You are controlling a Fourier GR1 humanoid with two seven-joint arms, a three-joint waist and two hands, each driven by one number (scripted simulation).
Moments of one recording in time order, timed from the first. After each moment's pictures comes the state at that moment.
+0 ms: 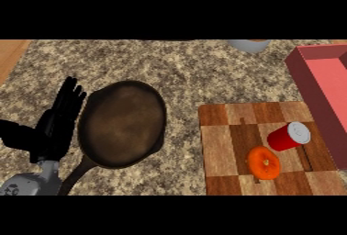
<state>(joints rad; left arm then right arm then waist) -0.12 0.35 -0.16 -1.64 0.35 0.31 0.12 0.82 -0.70 0.09 -2.44 0.19 -0.62 0.81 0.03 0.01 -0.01</state>
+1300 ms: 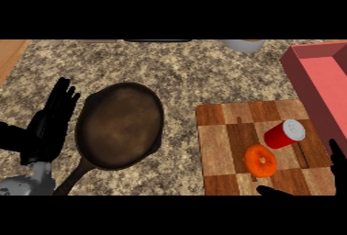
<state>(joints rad) -0.09 0.33 -0.09 -1.66 0.33 0.27 0.17 0.25 -0.45 0.37 -2.25 0.65 -0.48 1.20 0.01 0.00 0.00</state>
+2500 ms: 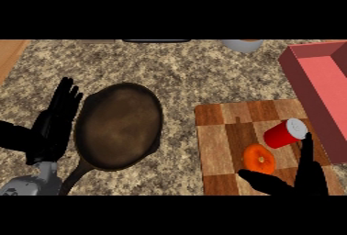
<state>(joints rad) -0.10 0.26 -0.06 -1.67 0.25 0.25 0.18 0.18 -0.18 0.30 -2.01 0.75 -0.36 1.11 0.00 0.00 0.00</state>
